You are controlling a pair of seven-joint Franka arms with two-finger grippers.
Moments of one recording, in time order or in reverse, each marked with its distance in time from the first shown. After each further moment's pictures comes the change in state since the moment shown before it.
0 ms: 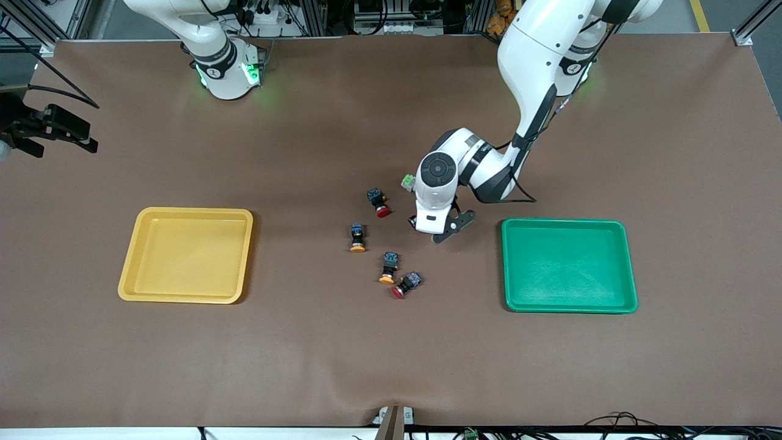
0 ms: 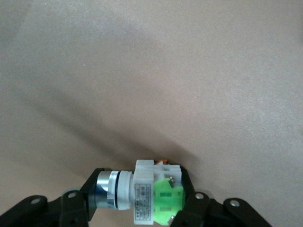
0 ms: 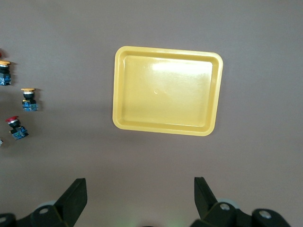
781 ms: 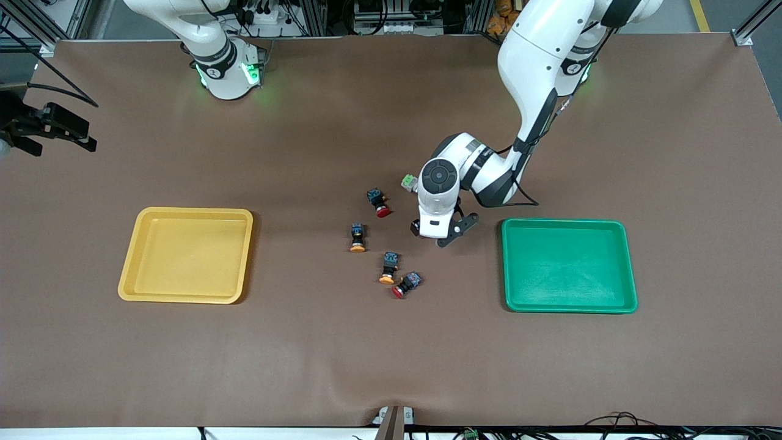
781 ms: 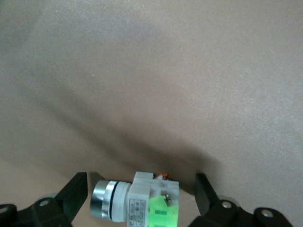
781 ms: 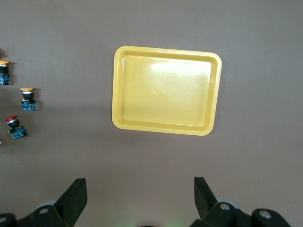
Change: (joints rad) left arm -0.002 0.022 0.012 0.024 -0.001 -0.024 -0.046; right arm 0.000 -0.004 0.000 0.000 -0.004 -0.003 0.000
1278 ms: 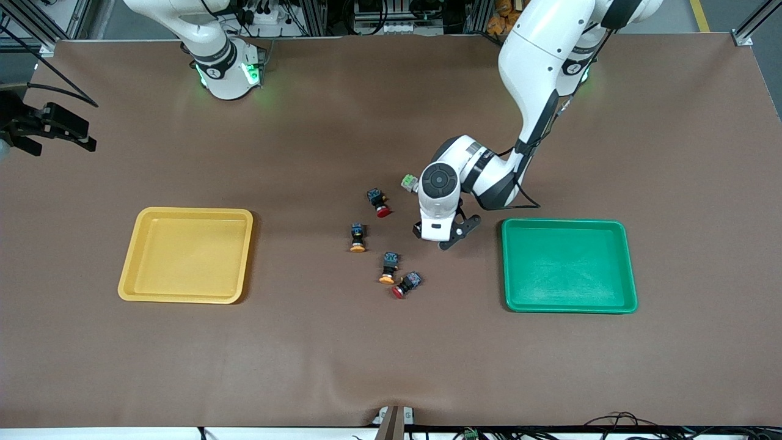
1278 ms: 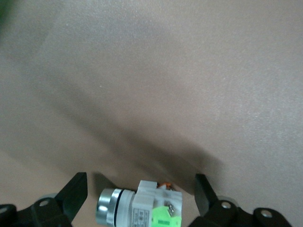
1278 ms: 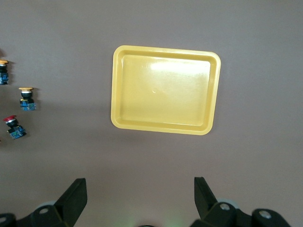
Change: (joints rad) left arm 0.000 0.007 0.015 0.019 0.000 -0.033 -0.002; right arm 0.000 0.000 -0.001 0.000 -0.005 -0.002 0.000
